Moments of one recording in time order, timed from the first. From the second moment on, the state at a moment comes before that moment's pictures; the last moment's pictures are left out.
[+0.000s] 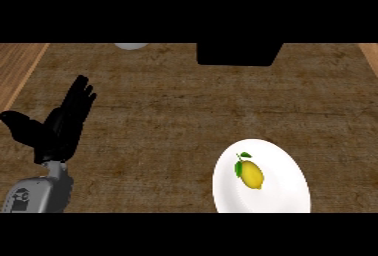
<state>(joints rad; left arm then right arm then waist) -0.19 0.16 0.06 -1.59 0.11 0.07 0.24 -0.38 -0.83 -0.51 -0.36 0.65 -0.18 -0.60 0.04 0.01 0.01</state>
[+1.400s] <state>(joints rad) -0.15 0.18 0.11 -1.62 0.13 0.08 0.26 -0.19 -1.07 -0.87 -0.13 0.26 0.47 -0.83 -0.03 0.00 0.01</state>
